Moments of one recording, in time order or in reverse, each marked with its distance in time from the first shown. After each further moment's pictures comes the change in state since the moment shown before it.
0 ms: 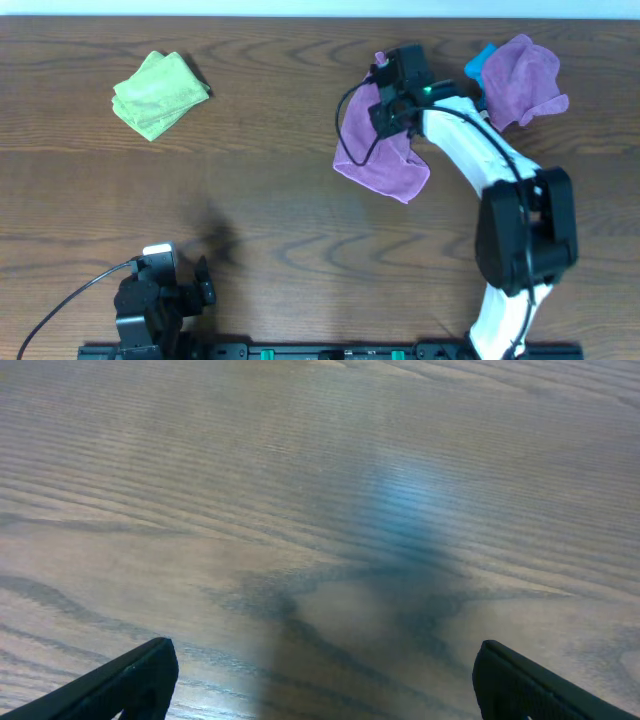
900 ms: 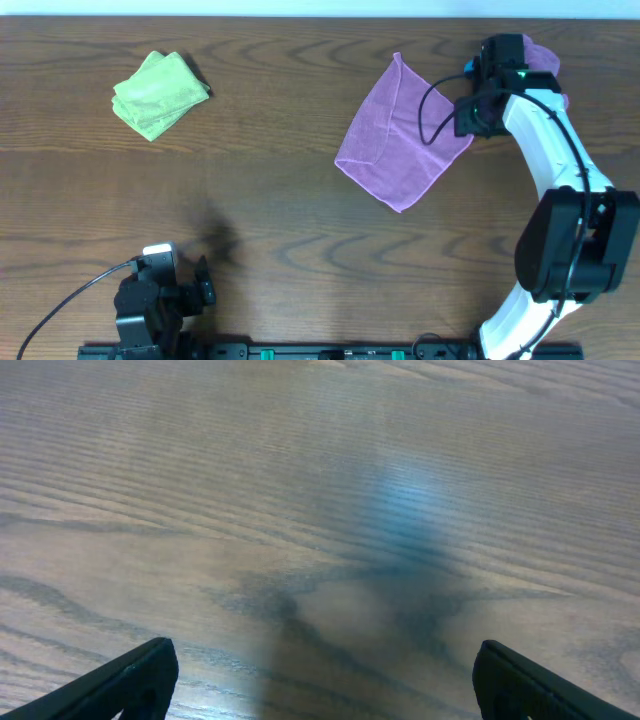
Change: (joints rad) left arm 0.000 0.000 0.000 0.010 0.001 0.000; right arm -0.298 -0.068 0.018 -0.278 0.078 0.077
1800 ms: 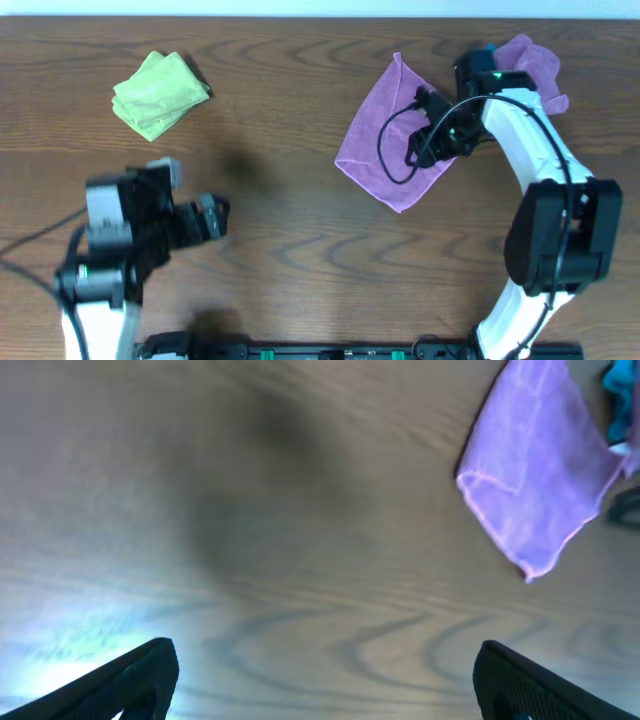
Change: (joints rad) left arm 0.000 0.925 0.598 0.020 0.387 -0.156; right arm 0.080 0.049 0.000 -0.224 -0.404 -0.363
